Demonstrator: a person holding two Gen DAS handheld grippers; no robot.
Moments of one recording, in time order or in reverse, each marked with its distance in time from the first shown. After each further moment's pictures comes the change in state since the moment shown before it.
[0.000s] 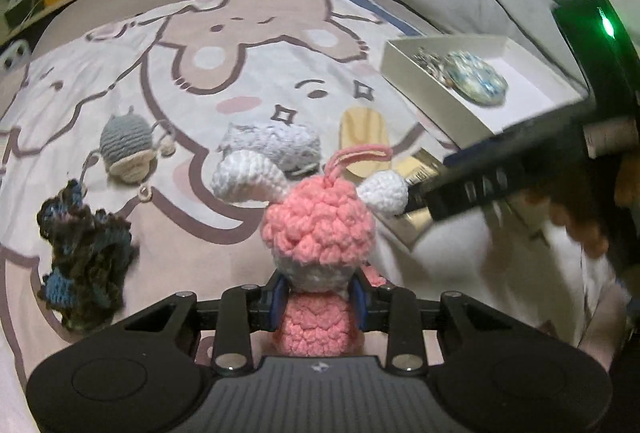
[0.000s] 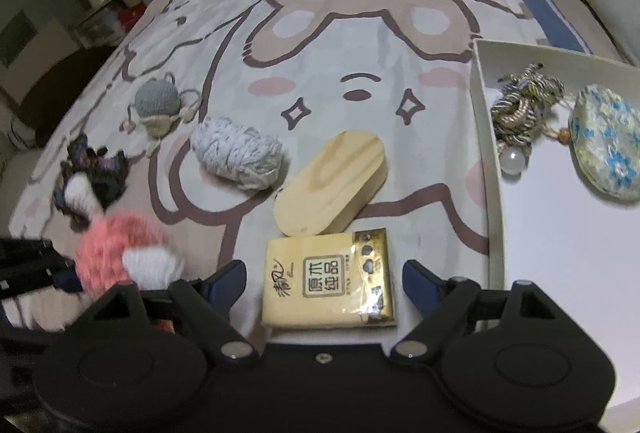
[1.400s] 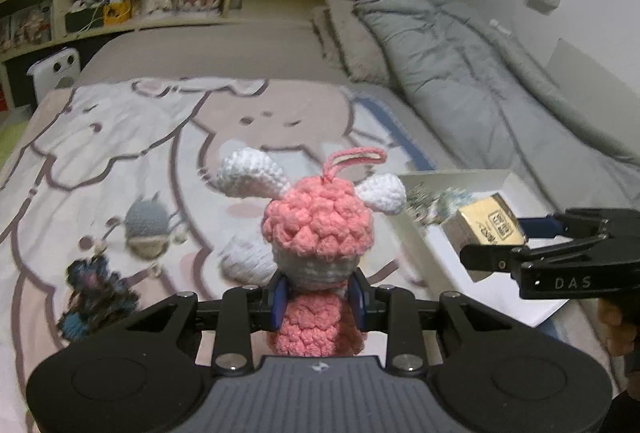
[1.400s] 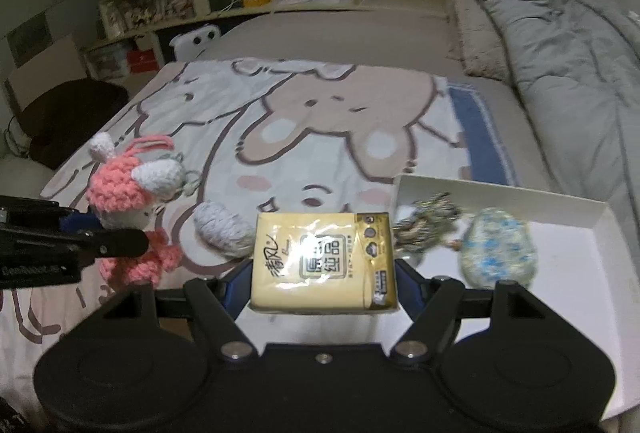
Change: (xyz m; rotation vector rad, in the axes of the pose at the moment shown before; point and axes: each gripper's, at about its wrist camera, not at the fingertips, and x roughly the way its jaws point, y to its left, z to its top) left arm -0.059 -0.025 0.051 -0.202 -0.255 0.009; right arm -0.125 -0.024 0.006 -0.086 -0.262 -0.111
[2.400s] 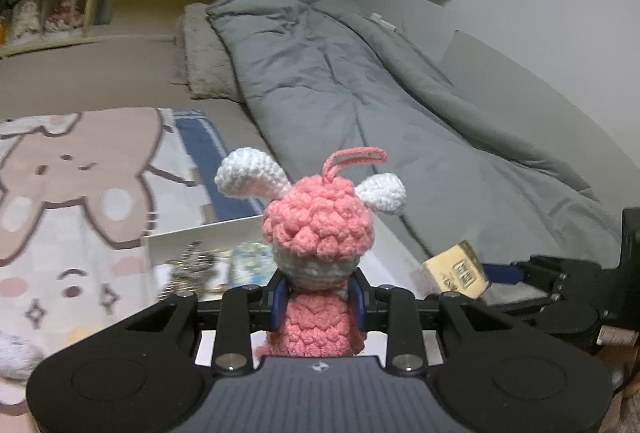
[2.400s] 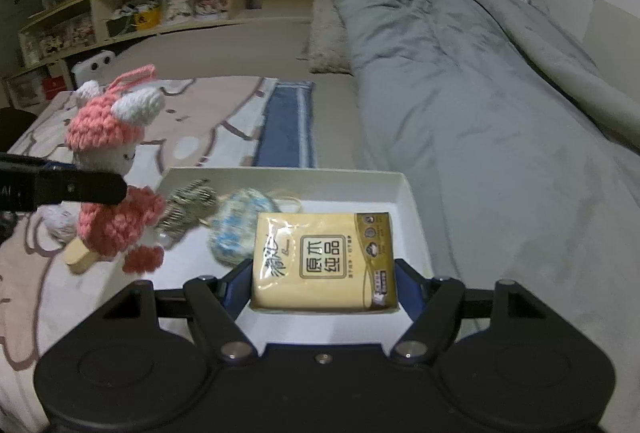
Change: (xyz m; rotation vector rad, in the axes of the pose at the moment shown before) left arm 0.095 -0.192 0.047 0.062 -0.020 -0.283; right arm -0.049 -0.199 -0.042 0.082 -0.022 -0.216
